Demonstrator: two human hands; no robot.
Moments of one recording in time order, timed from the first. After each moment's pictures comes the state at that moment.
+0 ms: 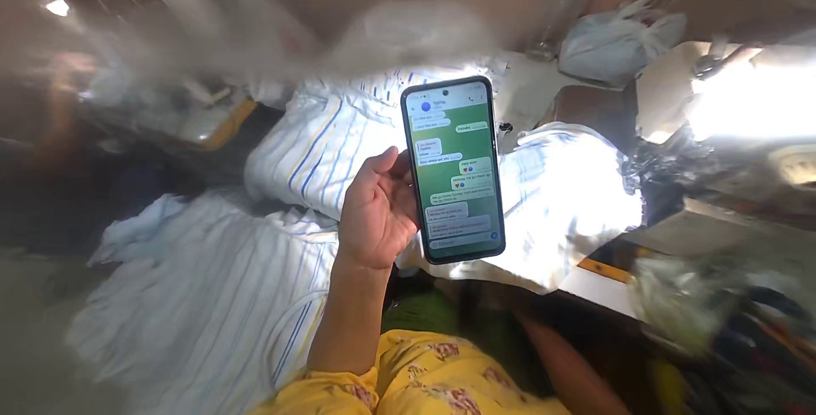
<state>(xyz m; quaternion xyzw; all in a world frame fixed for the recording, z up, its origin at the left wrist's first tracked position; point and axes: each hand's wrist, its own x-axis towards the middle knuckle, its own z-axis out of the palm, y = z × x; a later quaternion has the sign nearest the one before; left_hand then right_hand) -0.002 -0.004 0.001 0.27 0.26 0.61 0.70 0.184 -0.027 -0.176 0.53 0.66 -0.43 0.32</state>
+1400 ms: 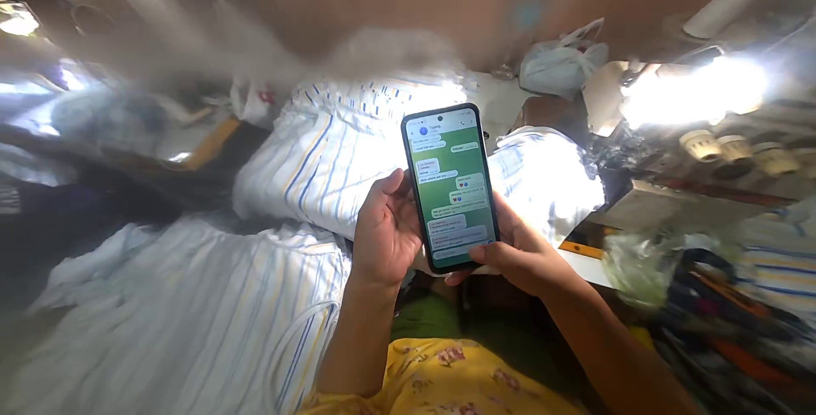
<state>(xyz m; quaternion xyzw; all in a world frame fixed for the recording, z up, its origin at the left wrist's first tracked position) -0.010 -0.028 -0.003 0.25 0.24 0.62 0.70 0.171 -0.035 -0.045 0.20 0.52 -0.70 -0.45</state>
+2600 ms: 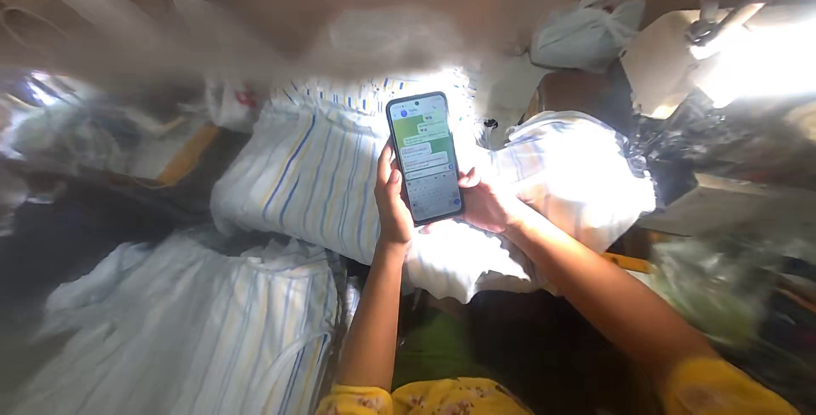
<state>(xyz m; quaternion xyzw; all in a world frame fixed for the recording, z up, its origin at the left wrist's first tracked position) 0.000 0.074 -0.131 0.53 0.34 0.64 0.43 0.168 0.092 -0.144 0.11 0.40 -0.82 -0.39</state>
